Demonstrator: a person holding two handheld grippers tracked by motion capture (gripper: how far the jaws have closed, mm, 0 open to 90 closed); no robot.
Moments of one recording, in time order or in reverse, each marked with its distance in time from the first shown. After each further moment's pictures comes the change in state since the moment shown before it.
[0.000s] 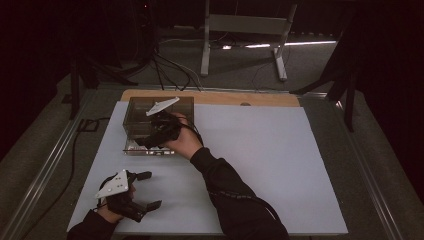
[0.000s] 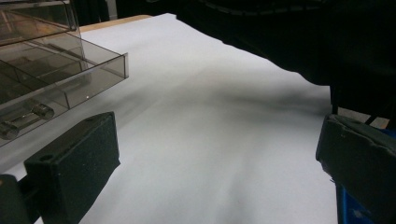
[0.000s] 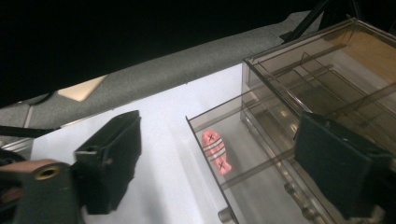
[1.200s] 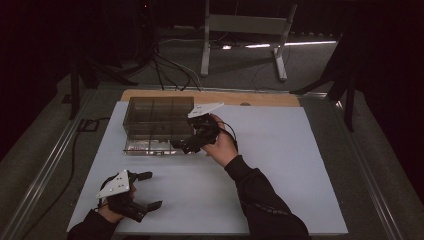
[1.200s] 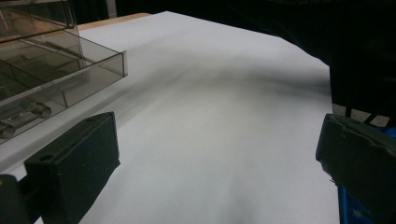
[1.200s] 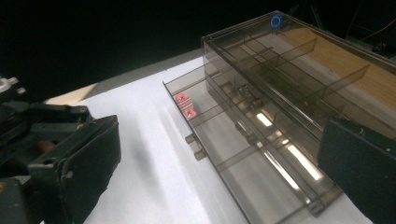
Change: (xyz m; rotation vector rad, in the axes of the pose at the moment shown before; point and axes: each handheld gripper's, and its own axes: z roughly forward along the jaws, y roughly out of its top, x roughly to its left) left arm 0.000 -0.001 0.001 0.005 -0.003 0.004; right arm -0.017 -0.049 -0.092 -0.080 -0.065 0.026
